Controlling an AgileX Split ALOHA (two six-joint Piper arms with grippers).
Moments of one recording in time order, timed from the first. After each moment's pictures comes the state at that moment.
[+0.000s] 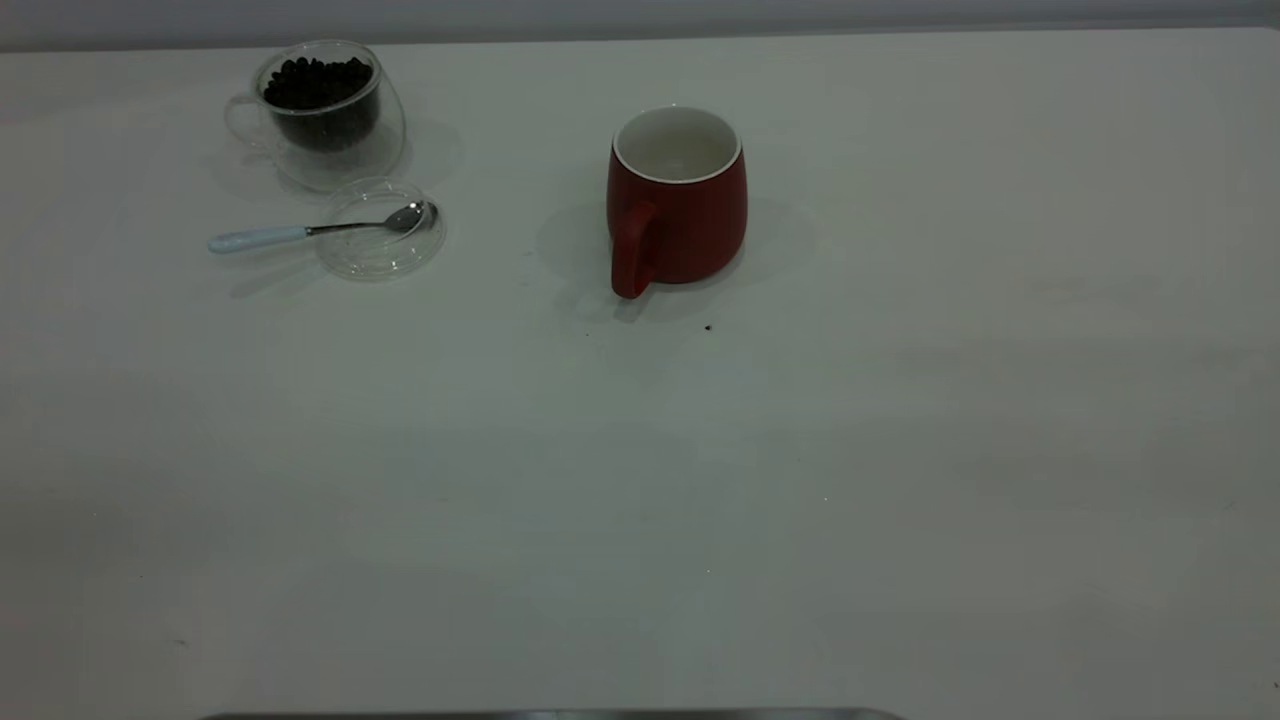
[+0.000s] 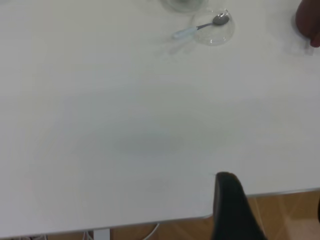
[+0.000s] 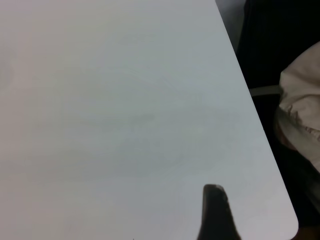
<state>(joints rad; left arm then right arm) -0.07 -0.03 -0.49 -0.03 1.14 0.00 -0.12 -0.02 -0.47 -0.06 1.13 0.00</state>
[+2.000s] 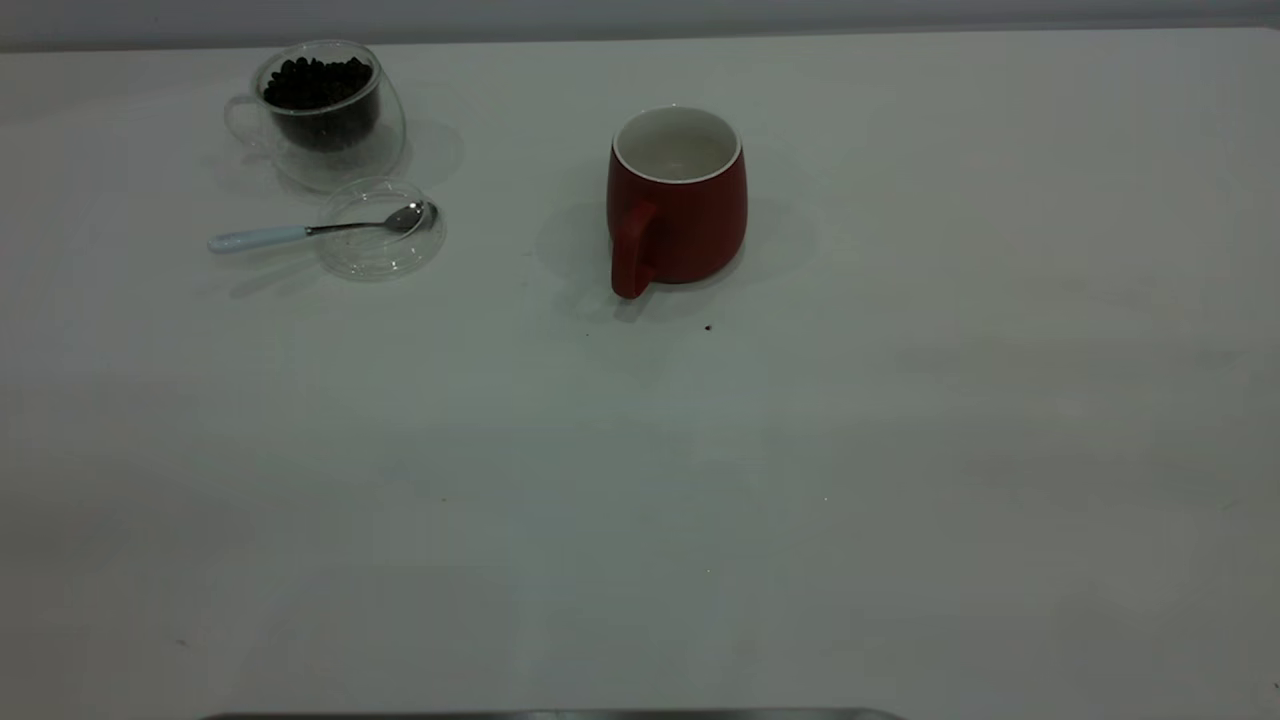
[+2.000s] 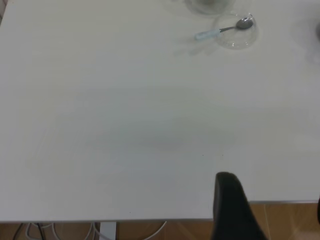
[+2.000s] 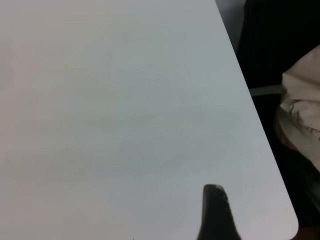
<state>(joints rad) 0.02 -0.03 -0.49 -0.03 1.14 0.00 -0.12 -0.02 -0.47 -0.06 1.13 0.00</state>
